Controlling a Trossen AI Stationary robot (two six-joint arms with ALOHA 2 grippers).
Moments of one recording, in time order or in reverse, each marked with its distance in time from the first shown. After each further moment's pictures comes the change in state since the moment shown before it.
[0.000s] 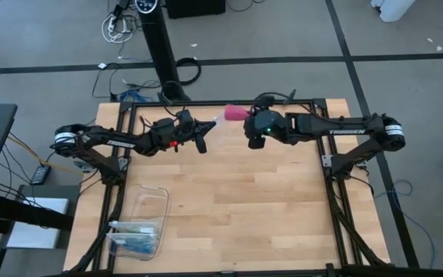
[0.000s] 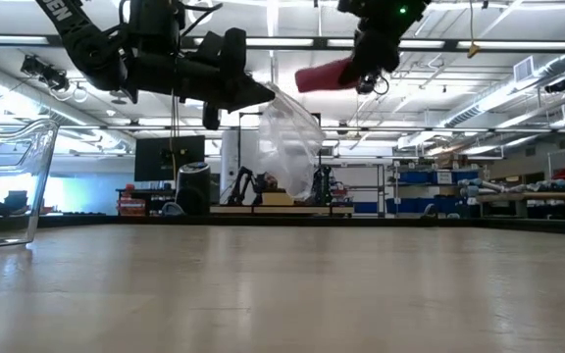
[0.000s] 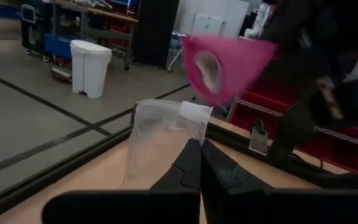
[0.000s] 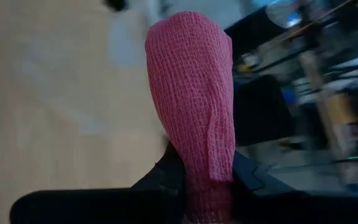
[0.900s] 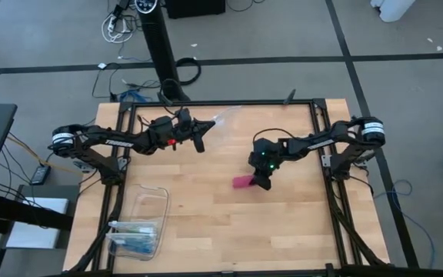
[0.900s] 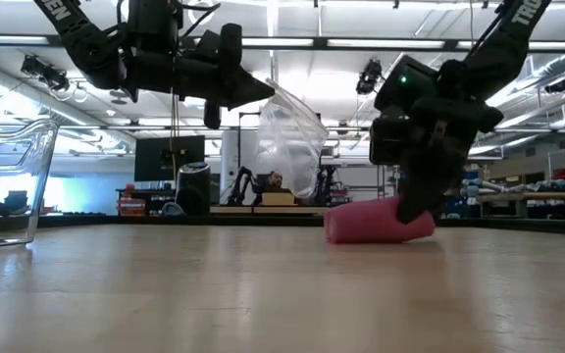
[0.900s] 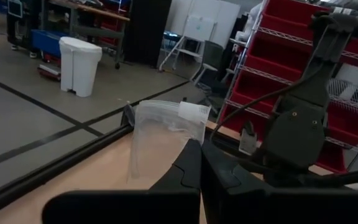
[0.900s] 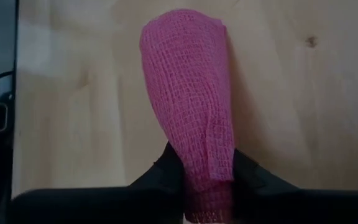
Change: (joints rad) left arm 0.020 -0.018 -0.001 -0.006 0.059 -0.029; right arm -0.070 0.204 -0.609 0.521 -1.136 0.808
